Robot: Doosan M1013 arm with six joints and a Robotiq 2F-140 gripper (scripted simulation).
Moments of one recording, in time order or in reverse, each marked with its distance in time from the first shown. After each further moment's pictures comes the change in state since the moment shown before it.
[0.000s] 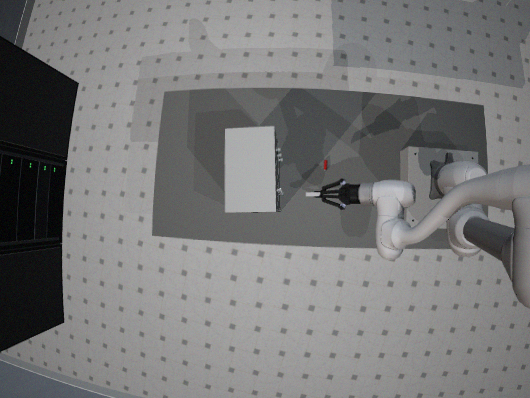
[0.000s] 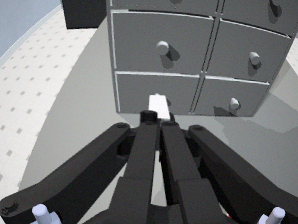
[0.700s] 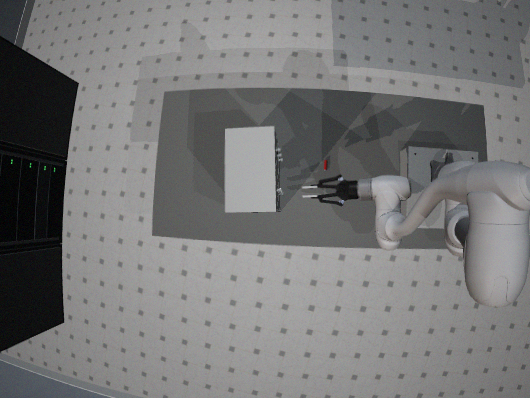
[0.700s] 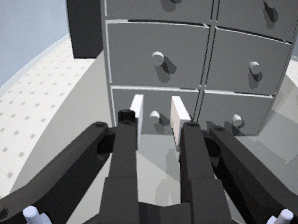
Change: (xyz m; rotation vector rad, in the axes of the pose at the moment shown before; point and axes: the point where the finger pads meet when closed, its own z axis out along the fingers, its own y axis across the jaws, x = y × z) arm -0.004 0.011 0.019 0.042 0.176 0.011
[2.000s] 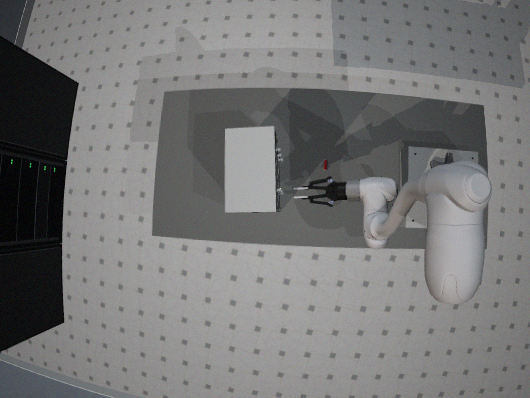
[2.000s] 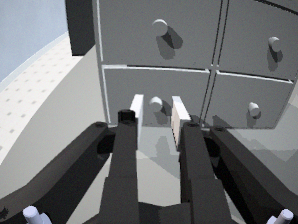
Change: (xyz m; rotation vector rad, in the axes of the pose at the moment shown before) arm -0.040 0.000 0.053 0.000 -0.001 0.000
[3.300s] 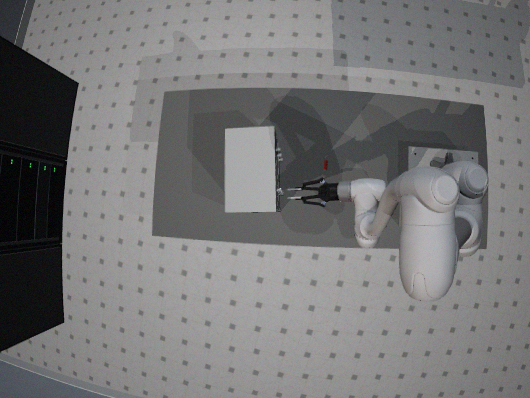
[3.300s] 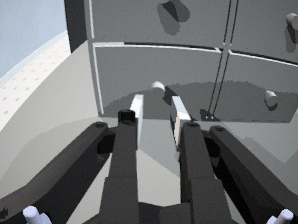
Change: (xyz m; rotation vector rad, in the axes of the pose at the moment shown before) arm -0.030 0.000 0.041 0.000 0.001 0.000
